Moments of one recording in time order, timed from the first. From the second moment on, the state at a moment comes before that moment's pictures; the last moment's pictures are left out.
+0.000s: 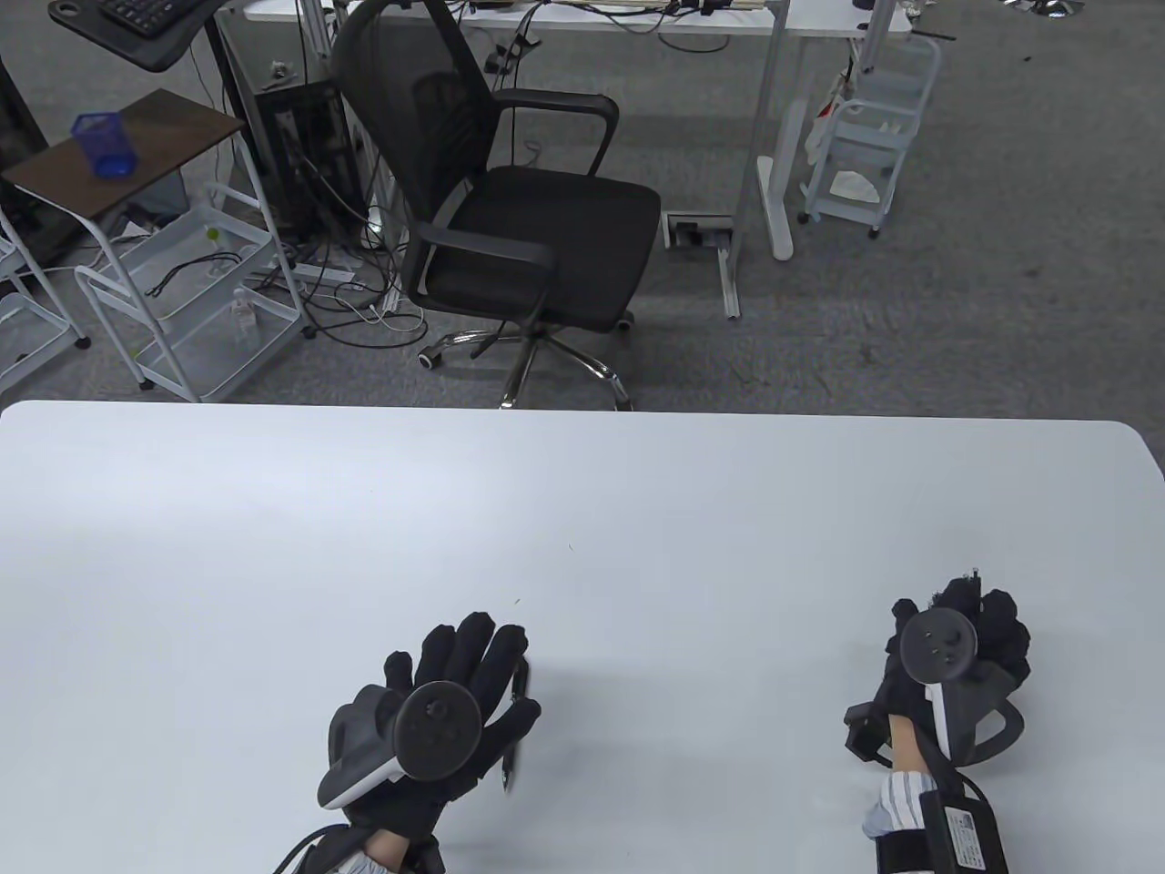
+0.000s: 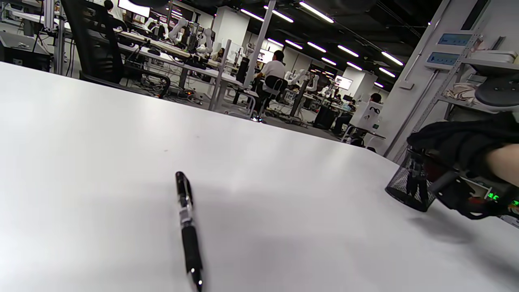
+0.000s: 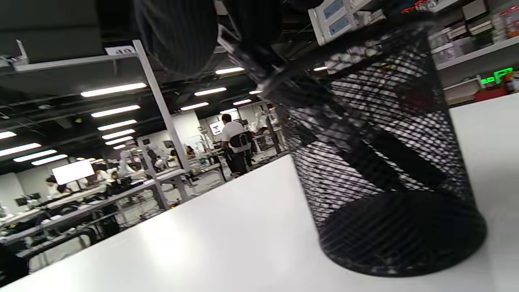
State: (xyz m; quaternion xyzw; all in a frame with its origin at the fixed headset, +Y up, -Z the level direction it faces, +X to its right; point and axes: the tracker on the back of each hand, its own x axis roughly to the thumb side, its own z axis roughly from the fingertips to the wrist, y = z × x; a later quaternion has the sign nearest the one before) left_hand -0.160 -0.679 -0.231 -0.07 -0.18 0.16 0.97; right_hand 0.315 -0.736 -0.309 -0.32 -0.16 0.92 0.15
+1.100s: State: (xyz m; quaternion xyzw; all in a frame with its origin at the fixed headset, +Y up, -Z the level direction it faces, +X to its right) left_hand -0.163 -0.685 -0.236 -0.09 -0.17 0.16 0.97; right_hand 0.327 -0.711 -0.295 -0.33 -0.20 0.90 0.19
